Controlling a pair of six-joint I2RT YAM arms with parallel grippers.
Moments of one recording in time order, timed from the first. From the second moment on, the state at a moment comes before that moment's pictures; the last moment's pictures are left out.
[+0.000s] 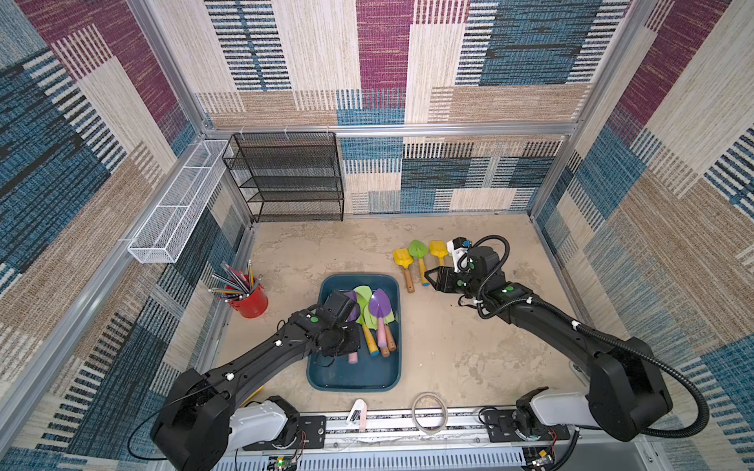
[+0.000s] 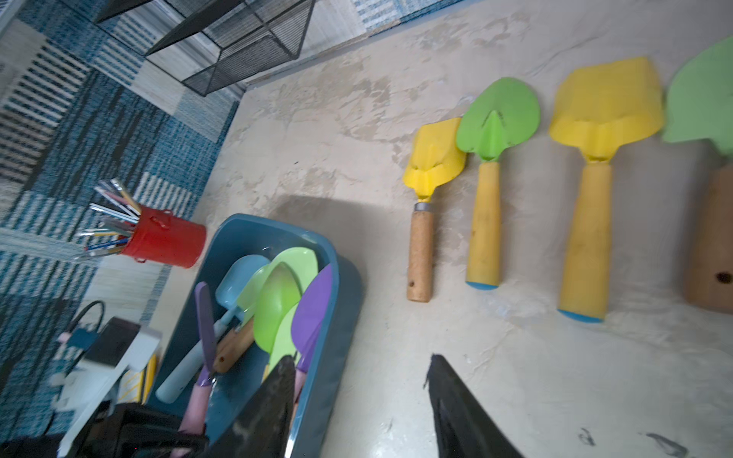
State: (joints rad) left arm -0.60 1.22 0.72 -0.67 0.19 -0.73; right arm 0.42 1.35 0.85 -0.06 -0.35 0.52
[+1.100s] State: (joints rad) left arm -0.41 1.15 0.47 0.04 0.75 -0.90; right arm 0.63 1.66 0.73 0.69 -0.91 0.99
